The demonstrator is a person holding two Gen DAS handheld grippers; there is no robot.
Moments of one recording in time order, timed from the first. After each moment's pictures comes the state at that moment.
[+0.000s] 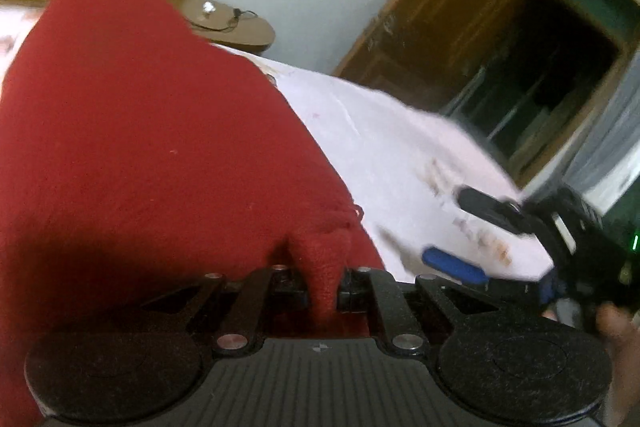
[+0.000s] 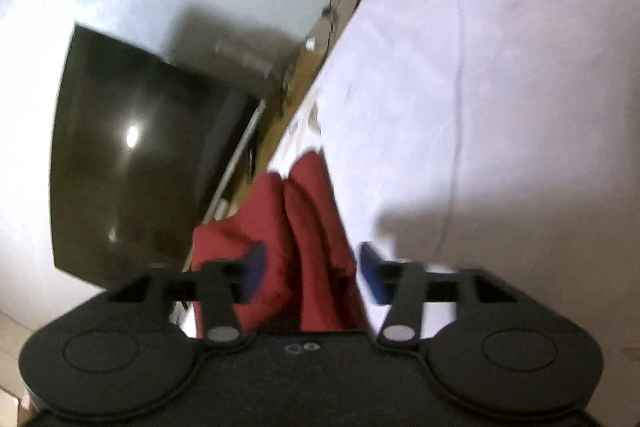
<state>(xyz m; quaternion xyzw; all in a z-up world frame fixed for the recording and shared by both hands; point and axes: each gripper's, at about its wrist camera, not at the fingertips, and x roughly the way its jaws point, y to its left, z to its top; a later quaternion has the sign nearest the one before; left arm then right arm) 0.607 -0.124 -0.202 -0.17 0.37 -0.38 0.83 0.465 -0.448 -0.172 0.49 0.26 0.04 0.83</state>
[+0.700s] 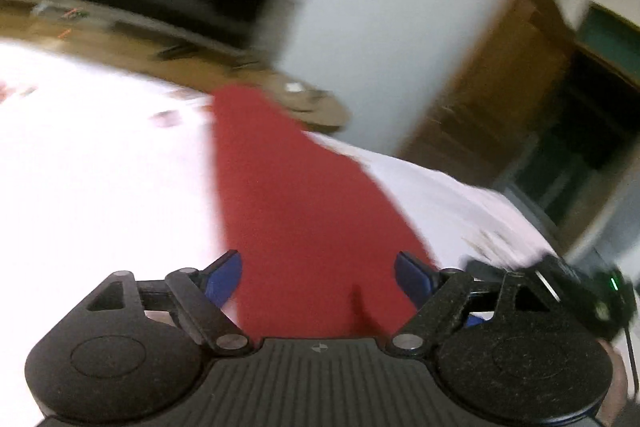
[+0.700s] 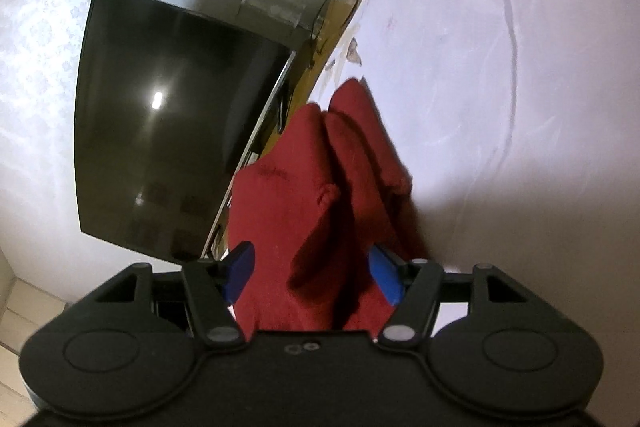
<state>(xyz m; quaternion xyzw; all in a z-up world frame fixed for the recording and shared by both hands) 0.573 0.003 -0.165 -0.20 0.31 -0.25 0.89 0.475 -0.403 -0.178 0.50 0.31 0.11 0.80</state>
